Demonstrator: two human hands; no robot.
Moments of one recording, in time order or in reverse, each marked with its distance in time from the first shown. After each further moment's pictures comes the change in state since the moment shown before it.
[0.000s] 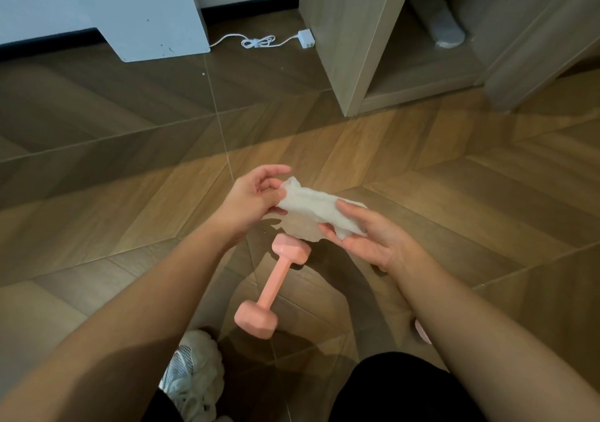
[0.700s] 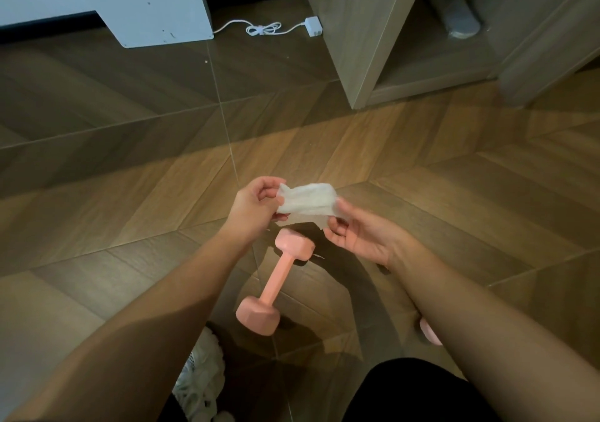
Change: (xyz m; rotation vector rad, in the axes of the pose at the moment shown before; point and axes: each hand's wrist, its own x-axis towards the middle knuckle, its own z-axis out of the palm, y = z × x) left_hand -0.001 -0.035 0.003 0.045 0.191 -0.076; right_hand 0.025 0.005 -0.014 -0.117 0.066 0.069
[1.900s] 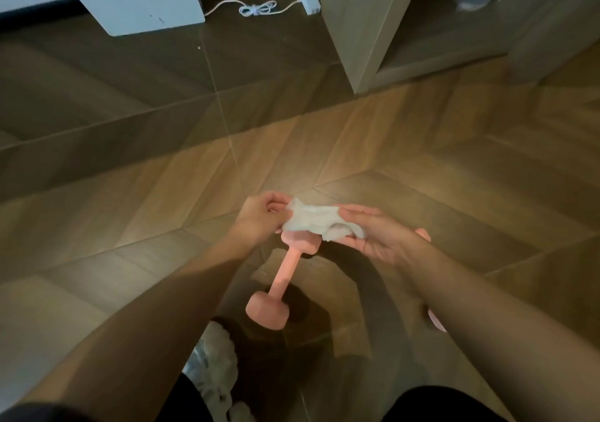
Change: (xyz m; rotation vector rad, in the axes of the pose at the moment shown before) left_hand 0.000 -0.001 -0.004 0.298 -0.082 -0.185; right_hand -0.002 0.007 0.004 -0.135 0.159 -0.020
